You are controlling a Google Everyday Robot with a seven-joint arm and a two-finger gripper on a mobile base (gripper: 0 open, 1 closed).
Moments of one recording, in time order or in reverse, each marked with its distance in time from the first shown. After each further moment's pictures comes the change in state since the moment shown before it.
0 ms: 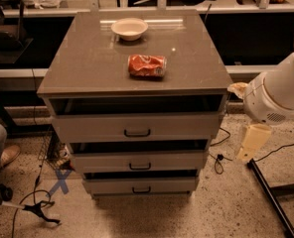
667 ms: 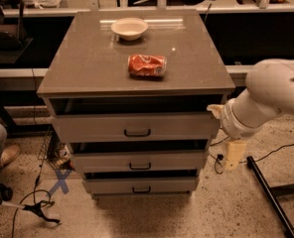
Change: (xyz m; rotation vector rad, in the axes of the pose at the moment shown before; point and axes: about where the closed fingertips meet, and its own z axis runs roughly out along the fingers) arm 0.021 -0.007 0.105 -0.052 0.049 -0.194
